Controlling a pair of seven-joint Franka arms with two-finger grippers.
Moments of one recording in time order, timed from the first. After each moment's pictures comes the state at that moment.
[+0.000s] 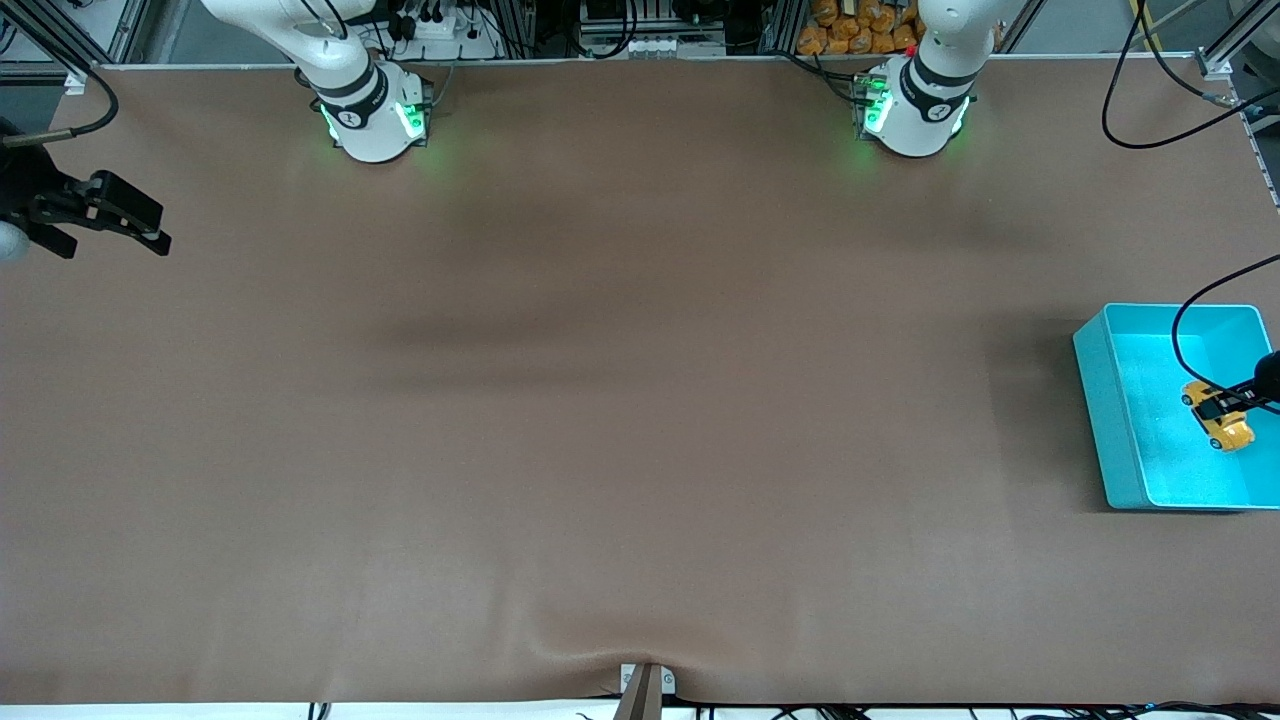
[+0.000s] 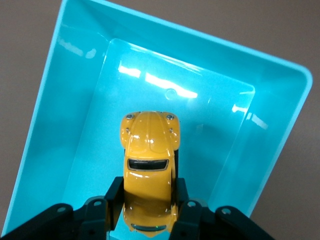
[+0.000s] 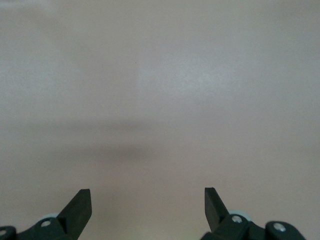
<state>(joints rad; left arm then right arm) 0.61 0.49 -0.21 -1.72 0.23 2.25 0.00 0.09 -0.01 -0.06 -1.49 0.00 1.48 0.01</state>
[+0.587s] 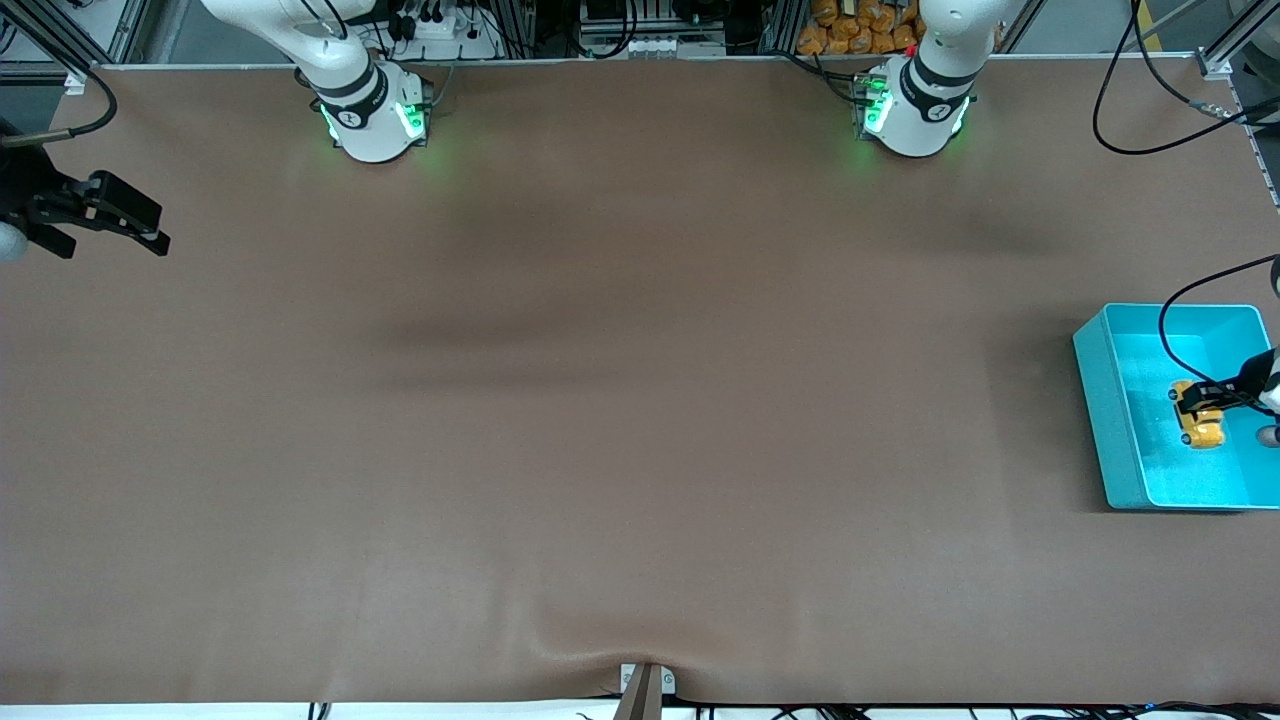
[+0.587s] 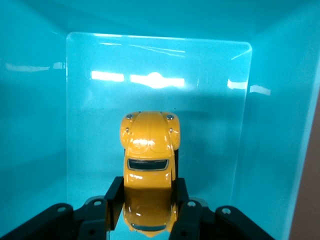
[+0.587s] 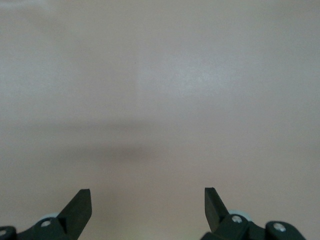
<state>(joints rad) 0.65 0.57 -0.21 -1.72 0.20 2.30 0.32 0.09 -0.01 -0.06 -1.49 0.00 1.48 0.01</state>
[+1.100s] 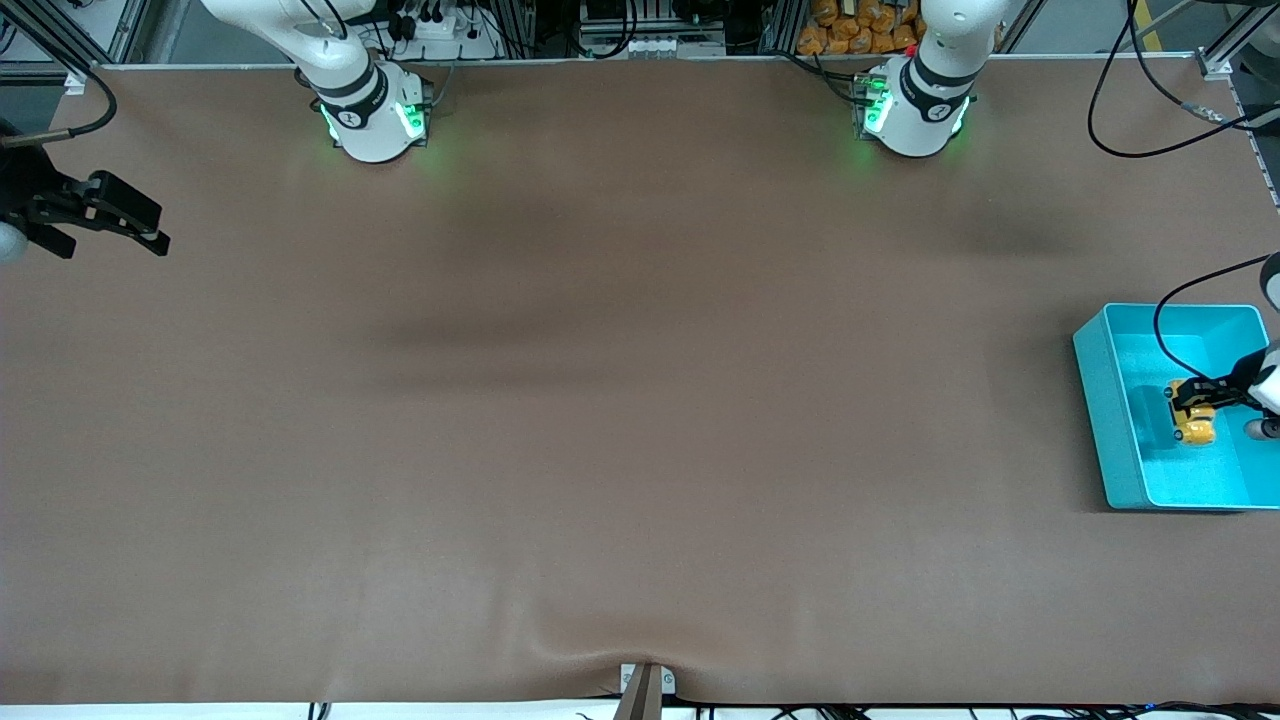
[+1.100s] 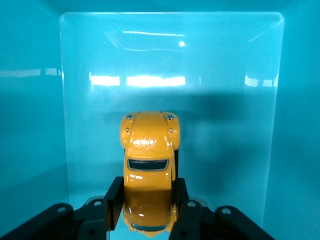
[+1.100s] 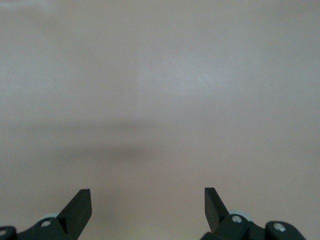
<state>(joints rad) 0.69 0.62 -0.21 -1.73 0.20 2.37 0.40 0.09 -0.01 -0.06 -1.49 0.00 1.48 0.01</state>
